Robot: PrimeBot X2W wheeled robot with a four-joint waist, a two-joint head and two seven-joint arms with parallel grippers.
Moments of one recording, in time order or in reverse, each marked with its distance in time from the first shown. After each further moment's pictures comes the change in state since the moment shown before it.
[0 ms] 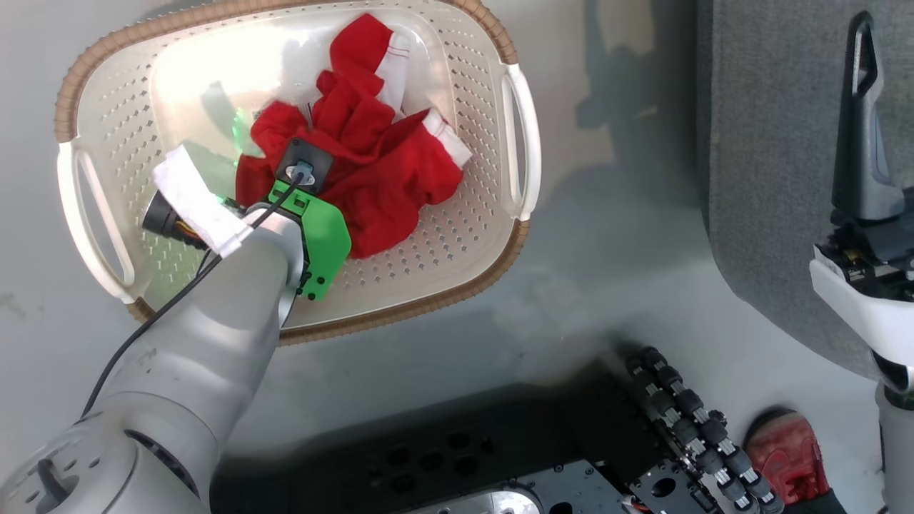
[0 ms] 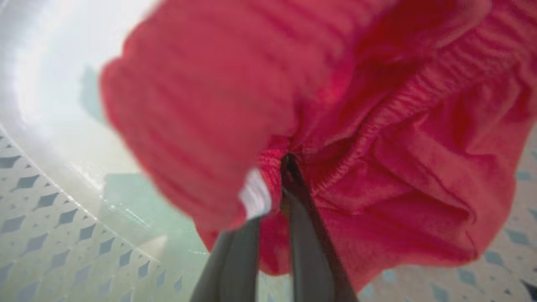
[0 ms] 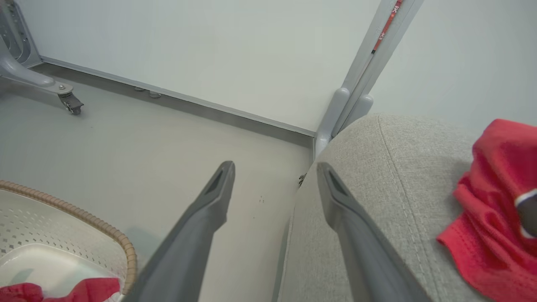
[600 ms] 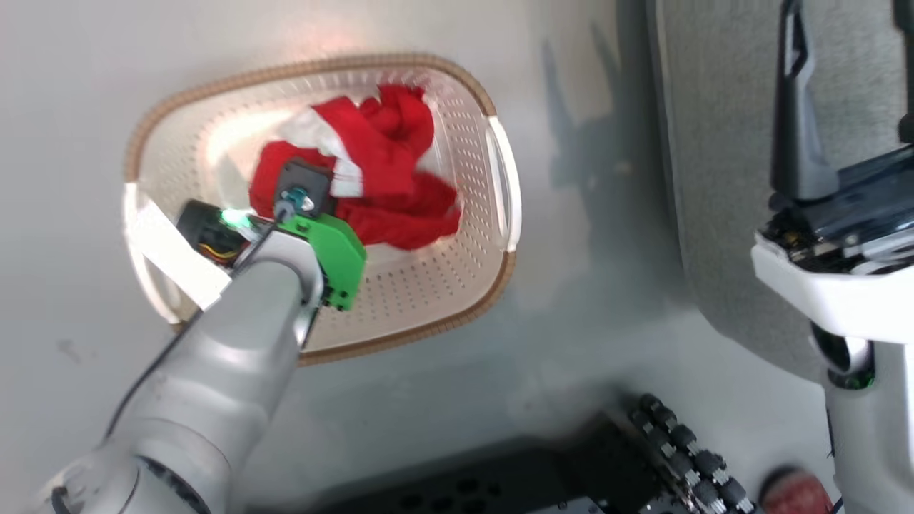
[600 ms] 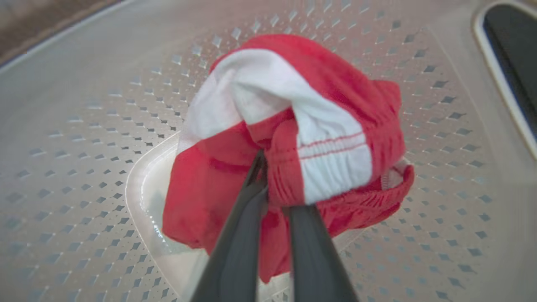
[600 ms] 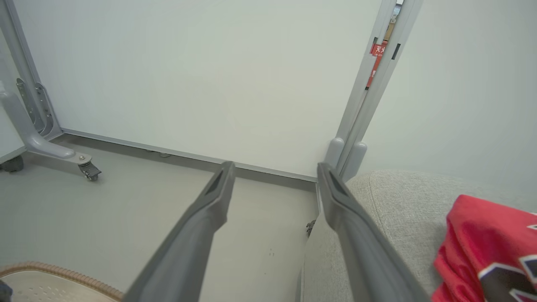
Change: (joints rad) left arm 0.069 -0.009 0.087 -0.055 -0.072 -0.049 -0.249; right arm -0.070 0.067 0.072 0.095 0.029 0.000 0.000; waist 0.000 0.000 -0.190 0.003
